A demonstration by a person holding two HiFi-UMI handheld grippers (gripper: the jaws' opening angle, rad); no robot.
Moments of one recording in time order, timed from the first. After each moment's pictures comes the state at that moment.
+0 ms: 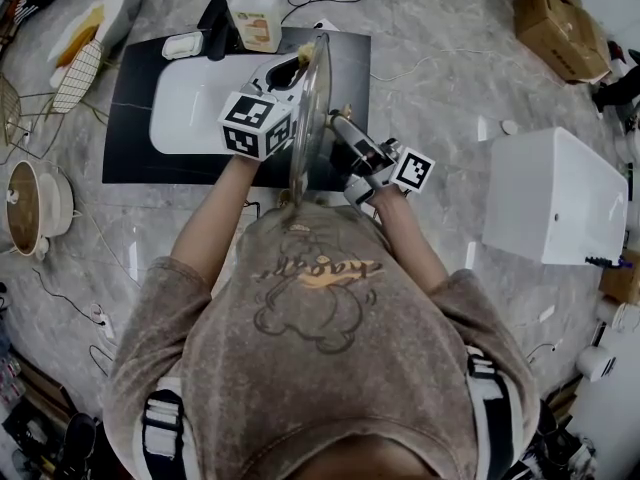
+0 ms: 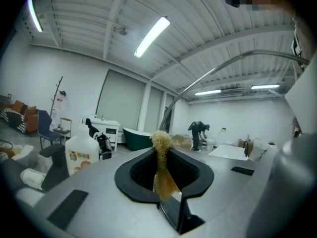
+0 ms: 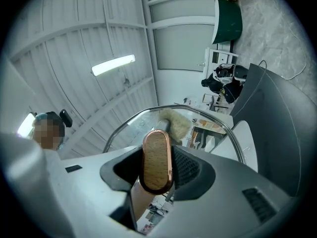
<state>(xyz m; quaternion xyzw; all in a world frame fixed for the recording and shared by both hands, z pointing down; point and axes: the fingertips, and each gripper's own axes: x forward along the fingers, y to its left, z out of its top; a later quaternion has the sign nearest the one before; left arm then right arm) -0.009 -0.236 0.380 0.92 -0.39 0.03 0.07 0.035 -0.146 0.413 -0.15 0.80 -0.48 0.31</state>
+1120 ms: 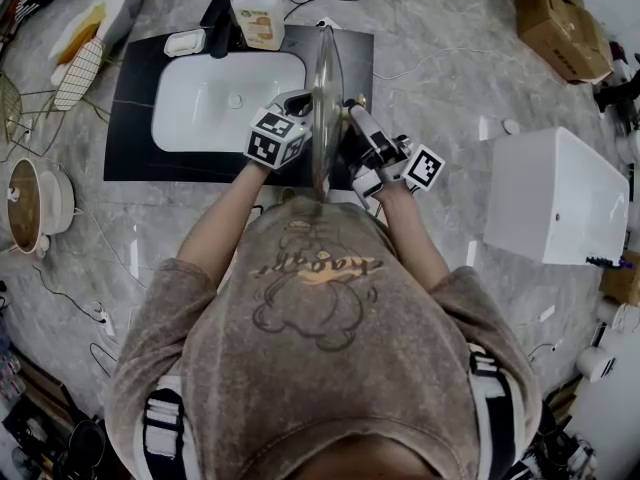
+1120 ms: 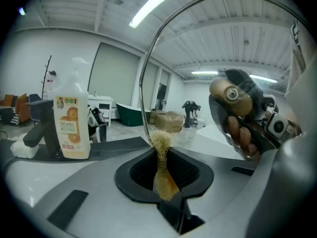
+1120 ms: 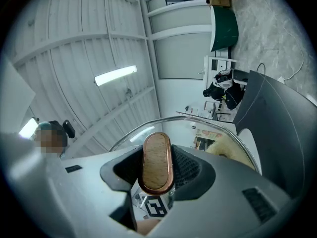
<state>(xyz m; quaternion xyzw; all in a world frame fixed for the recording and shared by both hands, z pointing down) 0.010 -0.206 0.508 0.92 -0.33 0.15 0.13 0.056 -0.158 0.404 -0.17 0.78 -0.48 0.36</state>
